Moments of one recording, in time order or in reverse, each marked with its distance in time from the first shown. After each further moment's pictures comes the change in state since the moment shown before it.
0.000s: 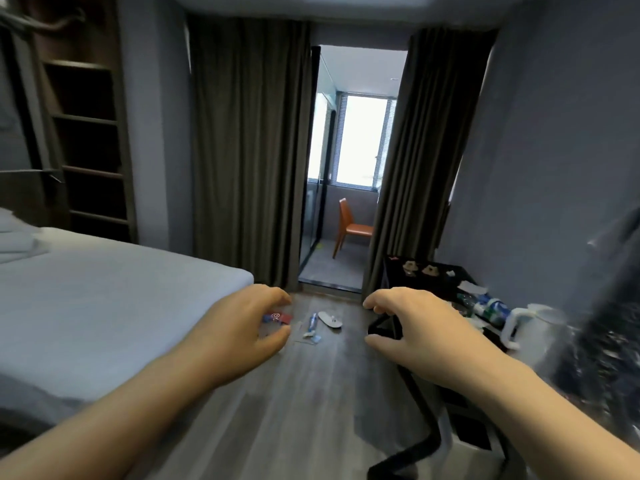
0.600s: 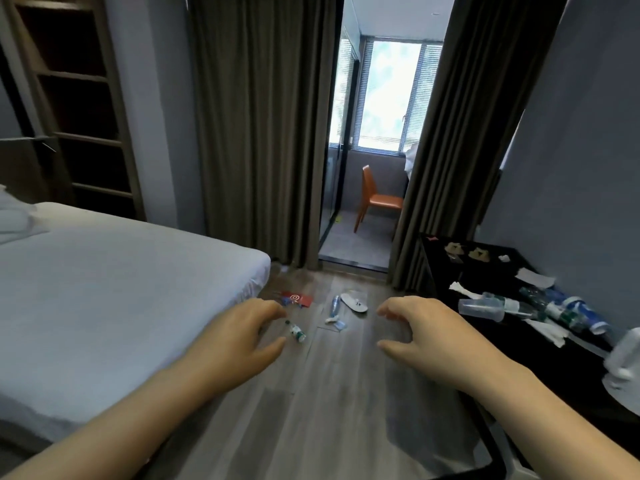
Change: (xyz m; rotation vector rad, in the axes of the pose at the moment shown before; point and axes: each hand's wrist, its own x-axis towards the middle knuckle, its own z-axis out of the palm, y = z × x) left_hand 0.154 -0.213 0.112 -0.005 -0.162 -0.125; right_hand 0.246 0.061 0.160 0.129 -0.151 0.072
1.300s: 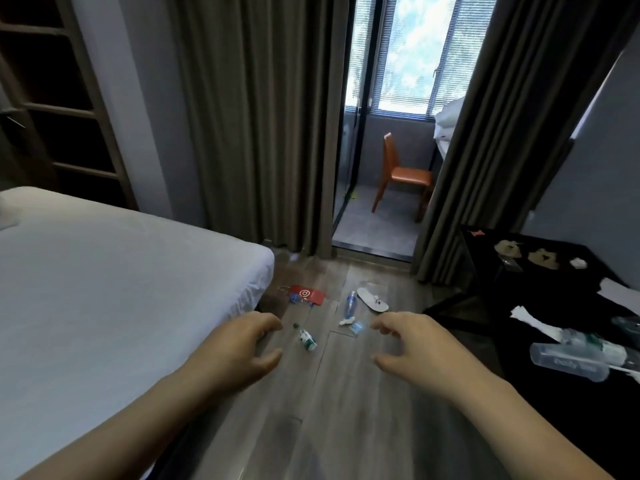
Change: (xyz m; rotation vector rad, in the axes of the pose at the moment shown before) left_hand 0.288 -0.159 0.107 -0.034 -0.195 -0.154; right_hand 0.321 0.118 0.102 0.149 -0.159 0.051
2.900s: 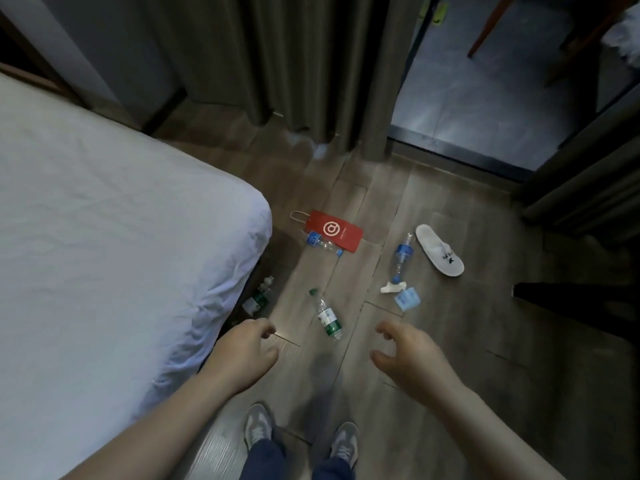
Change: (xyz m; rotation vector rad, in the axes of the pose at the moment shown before) left_hand 0.628 -0.372 0.297 -0.154 -0.468 -0.529; right_hand 0.711 0.264 0.295 0.159 -0.501 0.270
